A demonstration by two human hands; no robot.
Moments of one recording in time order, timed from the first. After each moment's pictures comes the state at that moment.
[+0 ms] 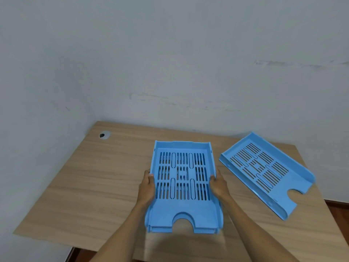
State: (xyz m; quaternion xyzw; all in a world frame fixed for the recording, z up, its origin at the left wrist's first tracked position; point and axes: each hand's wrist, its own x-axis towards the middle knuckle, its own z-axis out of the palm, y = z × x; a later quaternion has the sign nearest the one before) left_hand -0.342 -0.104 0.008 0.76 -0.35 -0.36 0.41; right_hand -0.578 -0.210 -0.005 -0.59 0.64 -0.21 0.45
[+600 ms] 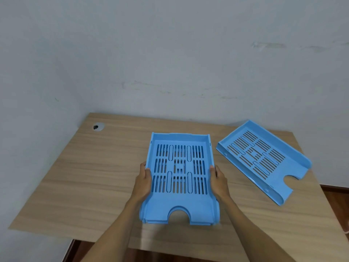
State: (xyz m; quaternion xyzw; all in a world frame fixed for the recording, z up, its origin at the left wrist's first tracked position) left_hand -0.345 -0.096 0.007 0.73 -0.38 -0.40 0.40; right_hand -0.591 -0.181 -0.018 -0.56 0.63 -0.28 0.45
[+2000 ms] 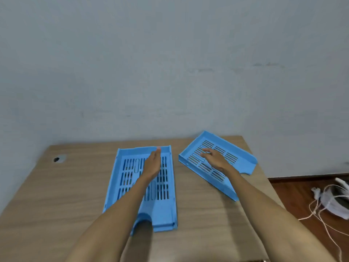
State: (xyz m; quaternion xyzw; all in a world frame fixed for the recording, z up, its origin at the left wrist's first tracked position) left_hand -0.480 -0.211 0.092 0.70 -0.46 -0.41 0.35; right_hand -0.730 -0.268 0.092 -0.59 0.65 -0.20 0.44
